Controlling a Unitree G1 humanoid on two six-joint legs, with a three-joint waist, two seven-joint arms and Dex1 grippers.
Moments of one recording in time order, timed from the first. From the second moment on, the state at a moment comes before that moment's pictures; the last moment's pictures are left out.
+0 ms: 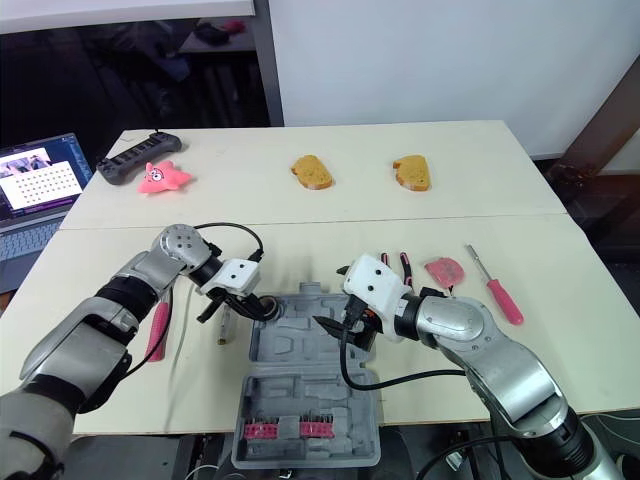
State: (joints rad) left arm -0.91 0.55 -0.57 0.90 -0.01 -0.38 -1.61; right arm -0.23 -0.68 0.21 -0.71 0.35 0.80 0.61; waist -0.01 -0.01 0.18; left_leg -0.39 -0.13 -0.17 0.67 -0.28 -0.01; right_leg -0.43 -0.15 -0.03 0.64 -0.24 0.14
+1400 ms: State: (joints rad) left arm -0.90 0.56 -0.54 0.78 0.10 -0.42 -1.61; right arm -0.22 -0.67 0.21 -0.71 0.36 0.81 0.59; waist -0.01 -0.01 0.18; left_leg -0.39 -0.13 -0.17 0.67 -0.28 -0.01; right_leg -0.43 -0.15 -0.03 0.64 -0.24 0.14
